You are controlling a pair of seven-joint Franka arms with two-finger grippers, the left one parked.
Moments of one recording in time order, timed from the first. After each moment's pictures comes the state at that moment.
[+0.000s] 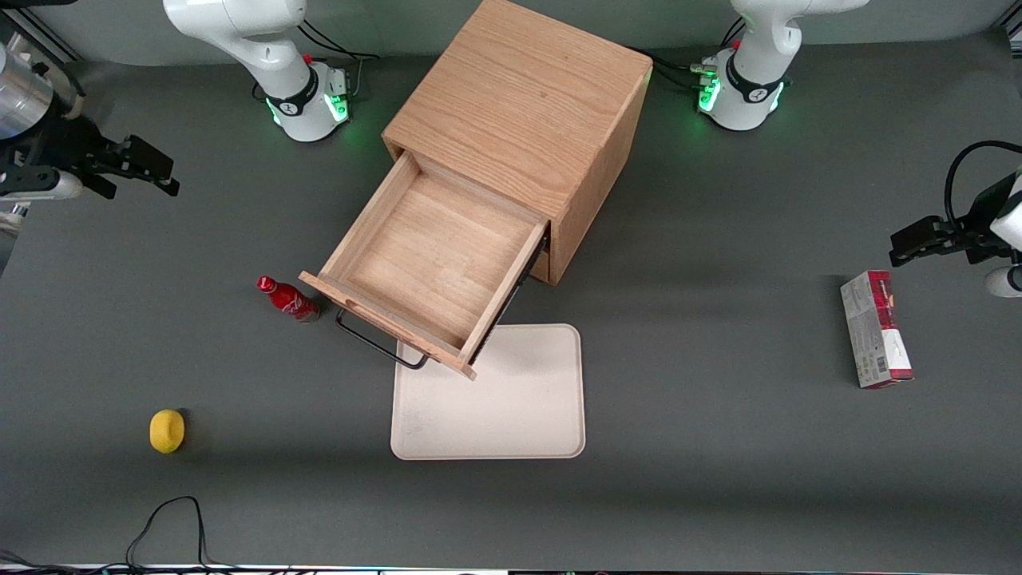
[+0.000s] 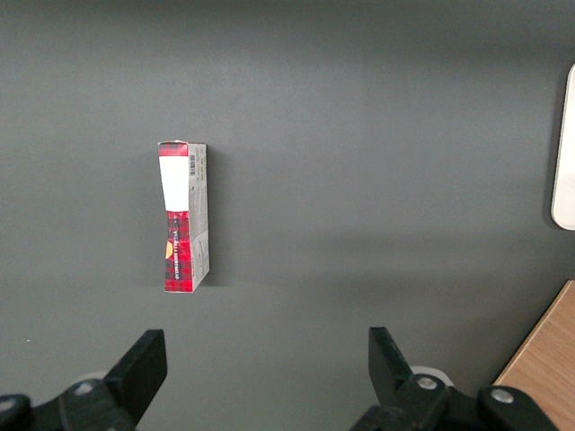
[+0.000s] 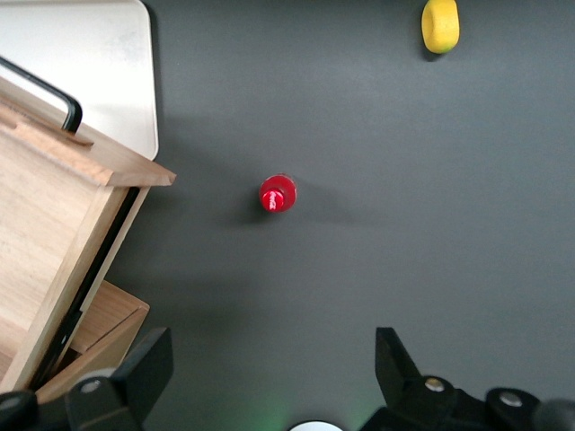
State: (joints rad) arm 0.07 -0.25 -0.02 -1.86 0.01 1.61 0.06
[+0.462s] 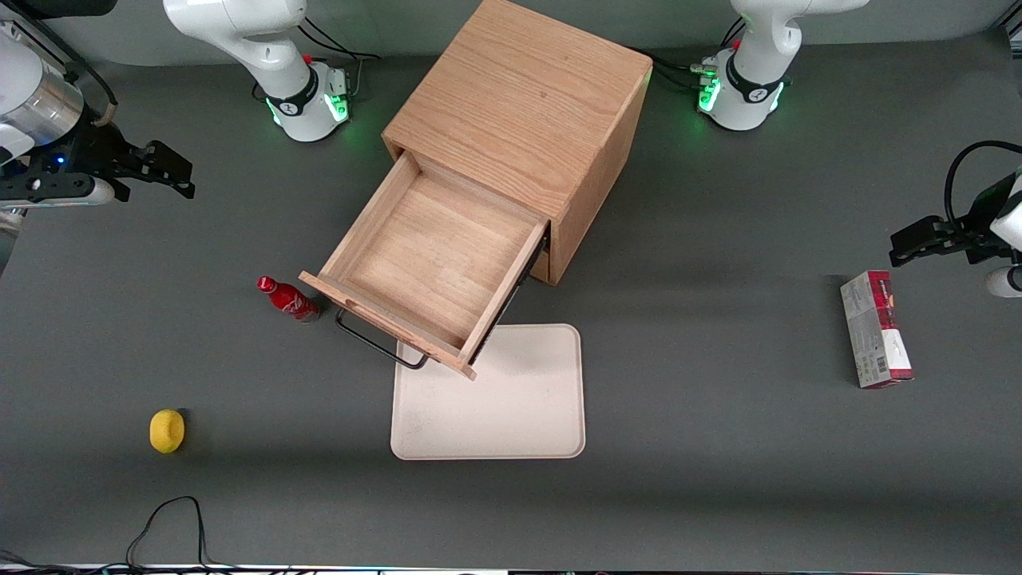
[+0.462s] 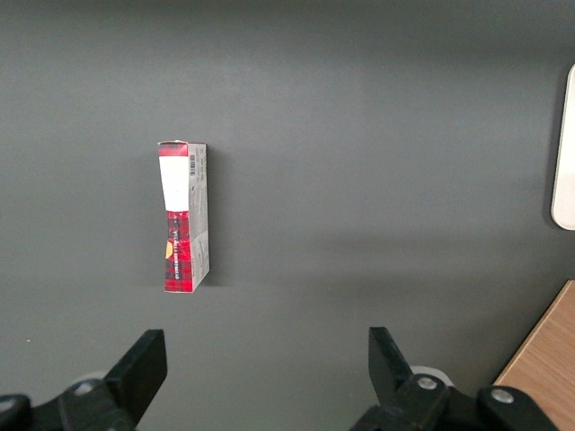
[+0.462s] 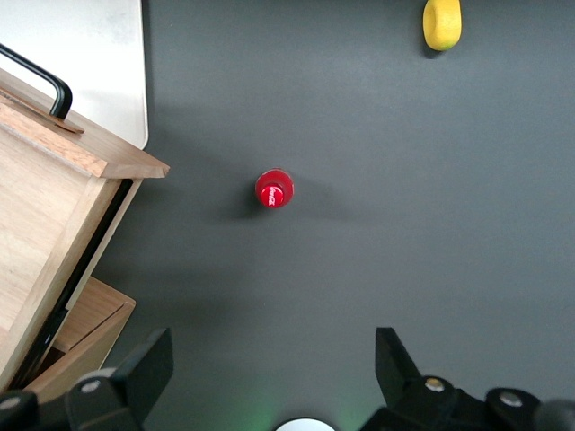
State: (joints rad) arm 0.07 -0.23 0.01 -1.87 -0.02 1.61 0.08
